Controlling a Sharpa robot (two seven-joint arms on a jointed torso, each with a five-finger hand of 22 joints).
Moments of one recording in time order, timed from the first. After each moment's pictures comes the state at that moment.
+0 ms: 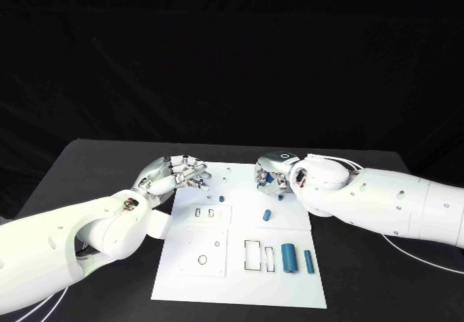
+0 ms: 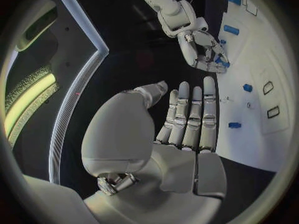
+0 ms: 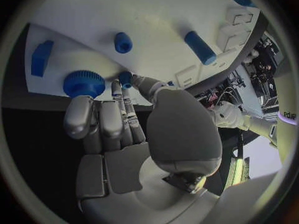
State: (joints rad) left arm 1.13 -0.96 0.01 1.70 -0.14 -0.29 0.38; left_hand 1.33 -0.17 0.60 0.13 0.05 0.71 0.19 0.67 0.47 0.99 0.14 0.53 0.29 0.88 0.12 0.25 0.40 0.18 0.88 0.21 0.66 0.29; right arm 1.35 -0.63 -0.20 1.36 -1.58 -0.23 -0.20; right_hand 1.32 -0.21 0.58 0.08 0.20 1.03 0.15 0.25 0.22 1.20 0.09 0.08 0.08 1.46 0.01 1.23 1.06 0.11 1.31 0.11 1.29 1.12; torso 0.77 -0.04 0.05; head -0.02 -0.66
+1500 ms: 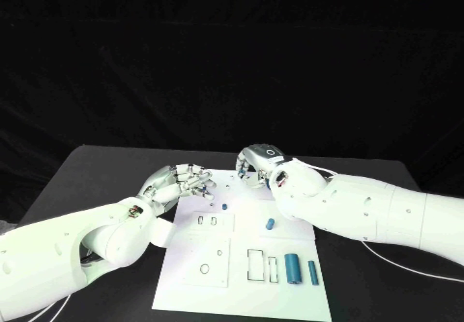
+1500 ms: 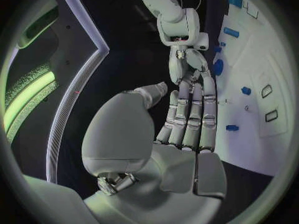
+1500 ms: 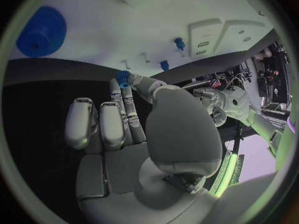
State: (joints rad) left arm 1.13 -0.95 0.01 1.69 -0.13 -0.27 0.37; left_hand 1.32 -0.16 0.60 0.14 0.05 0.68 0.19 0.67 0.47 0.96 0.15 0.53 0.28 0.87 0.12 0.24 0.41 0.18 0.87 0.22 0.67 0.29; right arm 1.35 -0.48 -0.19 1.26 -1.59 -0.51 -0.26; right_hand 1.34 -0.20 0.63 0.04 0.19 1.06 0.13 0.30 0.28 1.24 0.09 0.11 0.09 1.46 -0.01 1.27 1.08 0.09 1.34 0.09 1.34 1.21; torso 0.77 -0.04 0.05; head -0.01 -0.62
